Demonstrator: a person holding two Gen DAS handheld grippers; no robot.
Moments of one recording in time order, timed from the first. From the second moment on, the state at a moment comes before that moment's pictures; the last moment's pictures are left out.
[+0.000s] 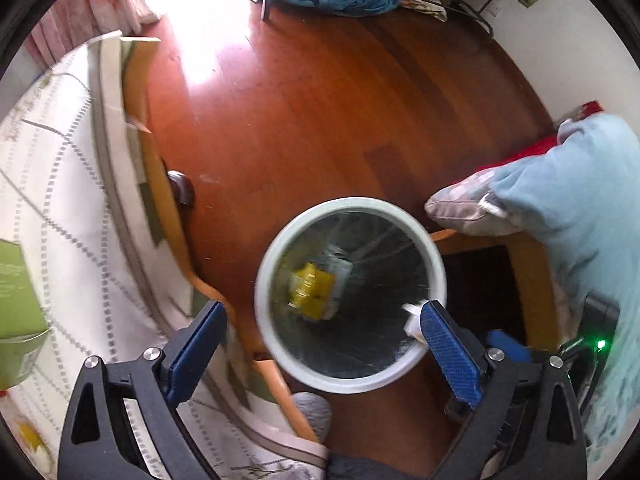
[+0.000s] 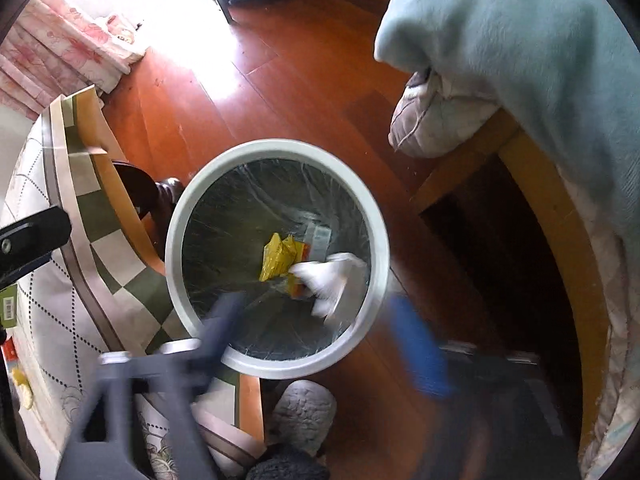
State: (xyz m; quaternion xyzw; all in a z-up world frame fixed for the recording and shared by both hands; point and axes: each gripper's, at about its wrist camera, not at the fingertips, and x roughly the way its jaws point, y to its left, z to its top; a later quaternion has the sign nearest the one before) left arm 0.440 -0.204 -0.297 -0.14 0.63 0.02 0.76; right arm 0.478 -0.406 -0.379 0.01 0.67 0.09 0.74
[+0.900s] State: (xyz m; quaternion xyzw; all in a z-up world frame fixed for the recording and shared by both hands) left arm 0.328 -0.209 -0.197 -0.06 0.54 0.09 0.83; right arm 0.399 -0.398 -0.226 -0.04 0.57 0.08 0.81
